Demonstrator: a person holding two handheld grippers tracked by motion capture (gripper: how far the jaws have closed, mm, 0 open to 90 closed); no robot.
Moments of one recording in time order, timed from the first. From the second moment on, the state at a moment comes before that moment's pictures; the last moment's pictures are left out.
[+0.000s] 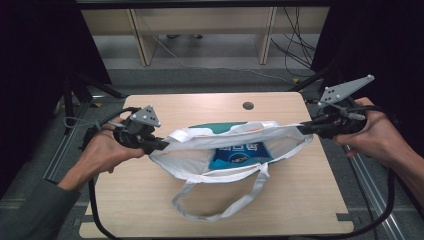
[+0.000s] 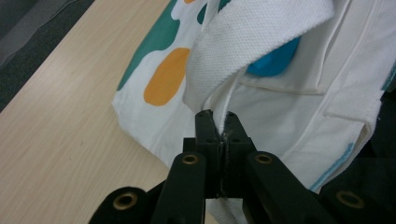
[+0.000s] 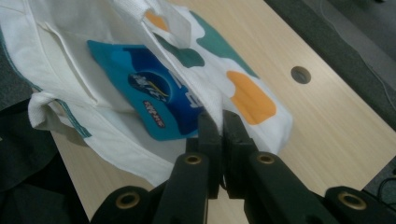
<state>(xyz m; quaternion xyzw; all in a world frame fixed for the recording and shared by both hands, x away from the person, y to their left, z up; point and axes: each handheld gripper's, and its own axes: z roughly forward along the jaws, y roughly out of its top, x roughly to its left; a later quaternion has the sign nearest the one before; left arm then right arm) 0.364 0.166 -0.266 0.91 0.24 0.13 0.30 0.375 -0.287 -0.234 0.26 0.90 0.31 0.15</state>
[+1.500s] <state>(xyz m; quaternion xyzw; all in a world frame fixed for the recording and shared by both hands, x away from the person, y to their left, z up) 0.432 0.168 -0.215 0.90 0.30 0.13 0.28 0.428 -0.272 -0.183 0.27 0.91 0.27 0.17</state>
